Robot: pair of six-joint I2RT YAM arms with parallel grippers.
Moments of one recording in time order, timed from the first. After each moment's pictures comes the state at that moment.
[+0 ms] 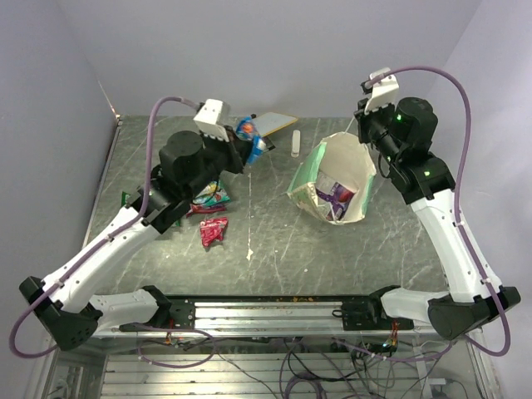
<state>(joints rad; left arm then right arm) -0.74 1.14 1.29 -0.20 -0.14 -0.33 0.35 1.23 1.51 -0.41 0.08 -0.27</state>
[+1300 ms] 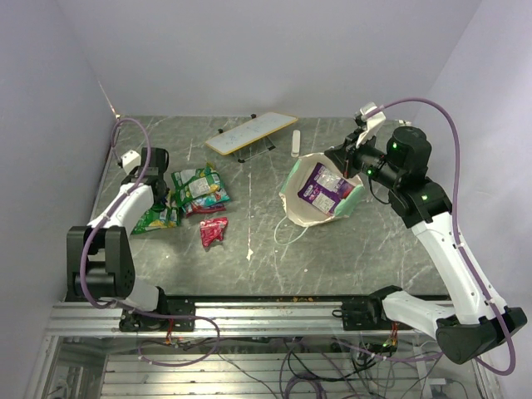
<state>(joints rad) -0.03 1.47 0.93 -0.43 -0.50 -0.70 0.35 1.07 1.26 -0.39 -0.35 -0.05</state>
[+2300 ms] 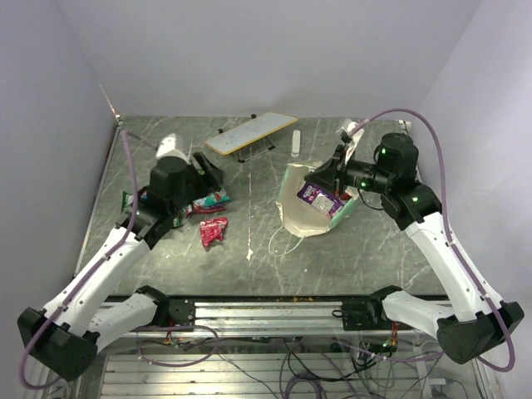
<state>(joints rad) -0.44 0.97 0.96 -0.39 -0.22 -0.74 0.37 1.07 1.18 -0.39 -0.70 -0.03</state>
